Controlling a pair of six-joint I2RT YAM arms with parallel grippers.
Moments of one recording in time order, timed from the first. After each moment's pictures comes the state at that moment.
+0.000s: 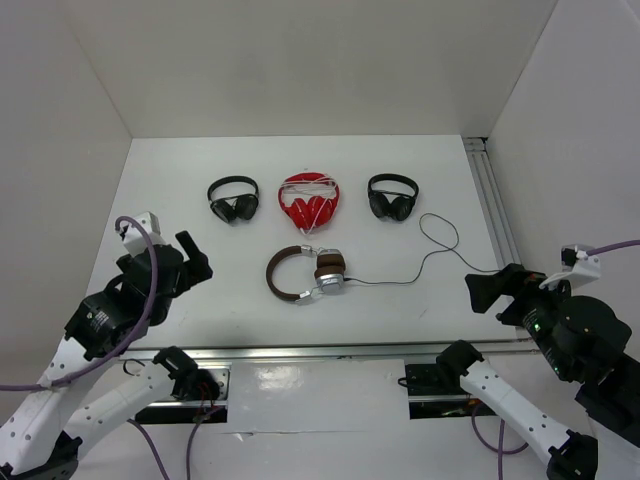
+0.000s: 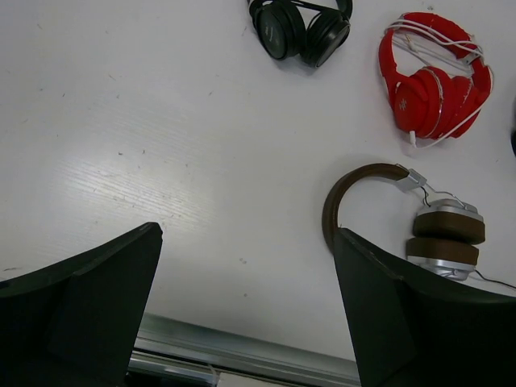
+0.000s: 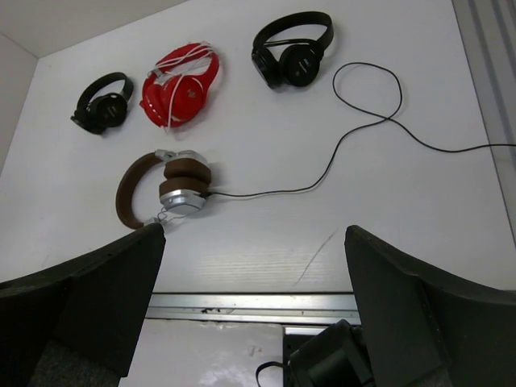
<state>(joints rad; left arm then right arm) -0.59 0.63 1.00 -1.05 -0.64 -0.77 0.58 0.41 1.34 -1.28 0.43 0.55</state>
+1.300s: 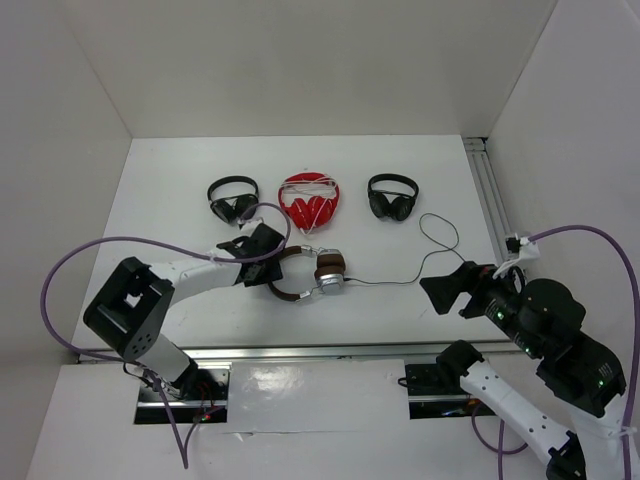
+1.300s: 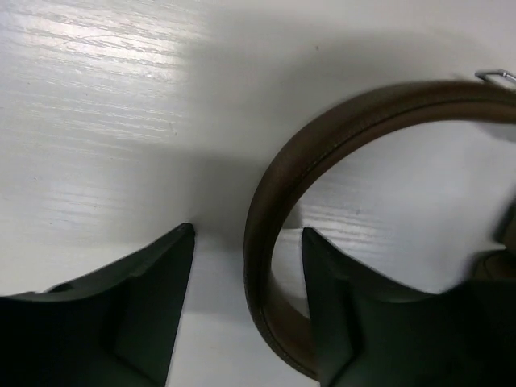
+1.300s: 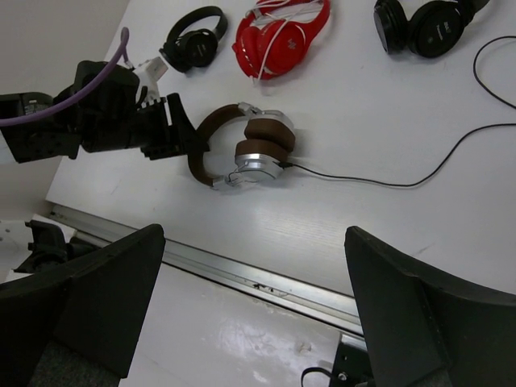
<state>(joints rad) -0.60 1.55 0.82 -0.36 -0.28 -0.81 0.58 0.39 1.12 -1.04 0.12 0.53</state>
